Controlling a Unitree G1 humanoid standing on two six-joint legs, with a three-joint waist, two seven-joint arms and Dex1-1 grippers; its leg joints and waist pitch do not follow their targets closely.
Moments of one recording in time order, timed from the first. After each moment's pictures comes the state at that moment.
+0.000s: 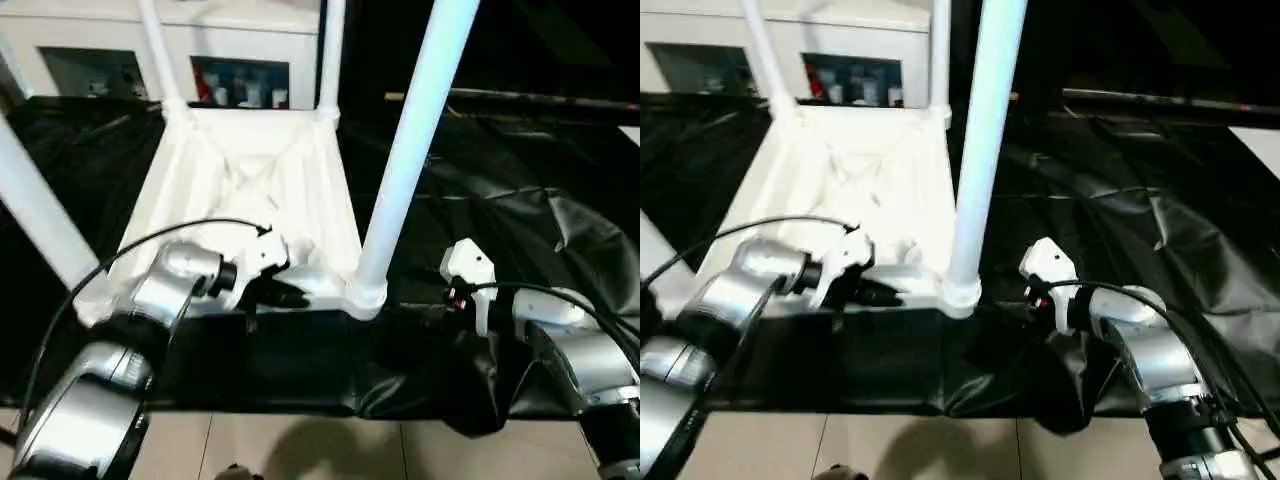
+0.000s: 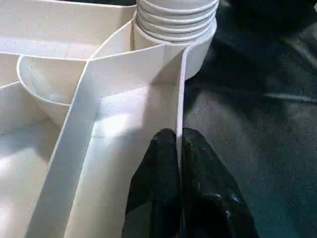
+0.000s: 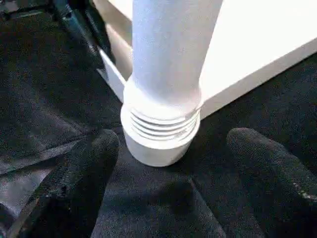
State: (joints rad) left arm -0.63 0.39 -0.28 0.63 0.01 0.13 -1.23; right arm -0.31 -0.49 0.13 0.20 0.16 0.22 1.01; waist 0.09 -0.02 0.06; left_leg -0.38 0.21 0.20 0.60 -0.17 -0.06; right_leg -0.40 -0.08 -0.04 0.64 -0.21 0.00
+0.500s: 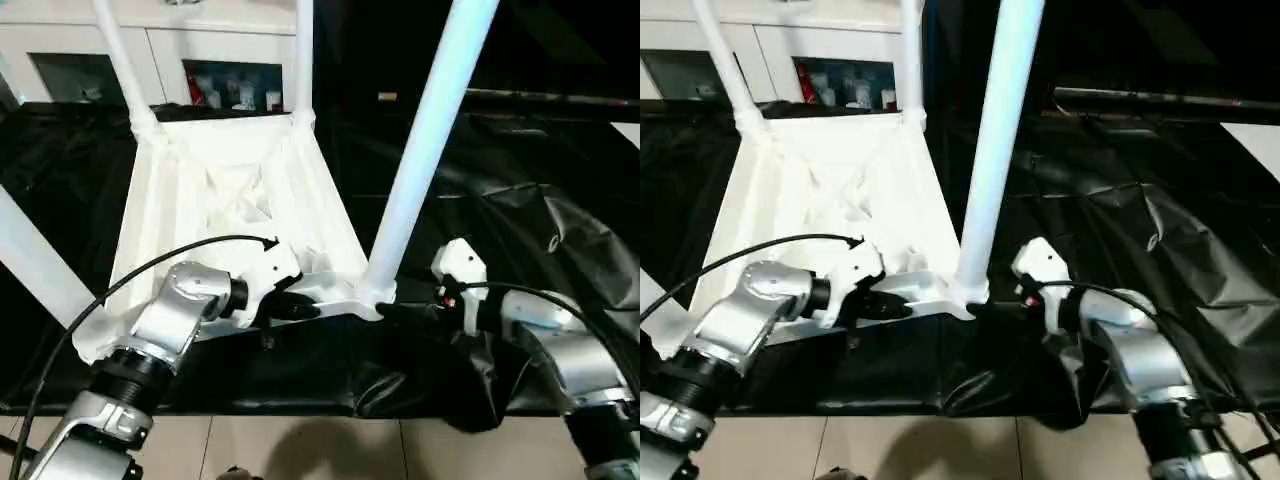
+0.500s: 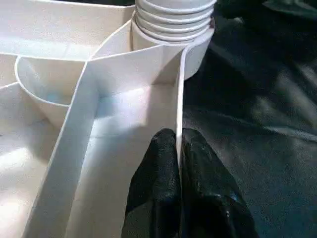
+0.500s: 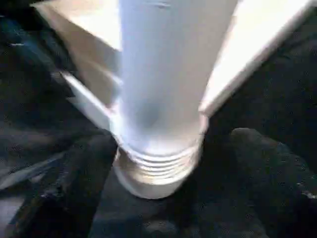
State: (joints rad) left arm -0.52 0.36 -0.28 0.37 0.02 0.34 -1.08; right arm -0.36 -0.42 0.13 0.29 0.12 0.20 0.89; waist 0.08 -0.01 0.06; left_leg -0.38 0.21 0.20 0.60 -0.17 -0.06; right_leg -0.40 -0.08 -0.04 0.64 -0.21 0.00
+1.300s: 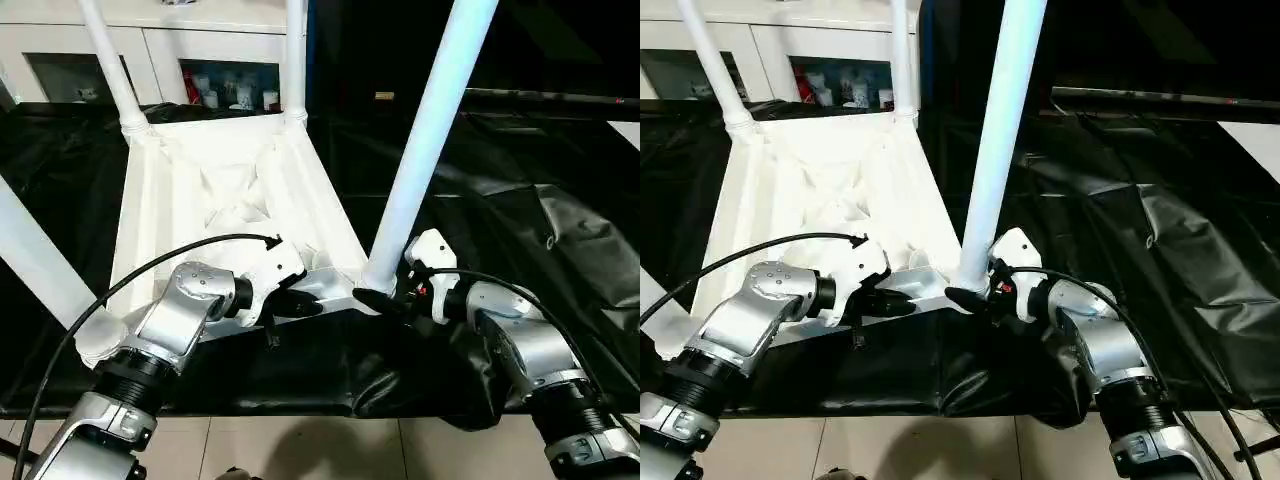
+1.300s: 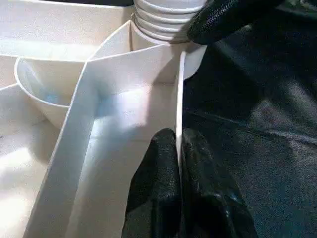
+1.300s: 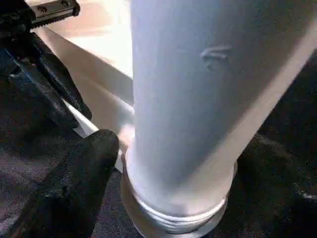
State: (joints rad) left arm -0.52 0.36 -0.28 0.37 0.02 0.35 -1.08; right arm -0.41 -0.33 0.15 0.37 0.12 0.19 0.86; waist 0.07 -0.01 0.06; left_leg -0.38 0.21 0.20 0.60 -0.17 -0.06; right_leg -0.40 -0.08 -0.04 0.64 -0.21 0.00
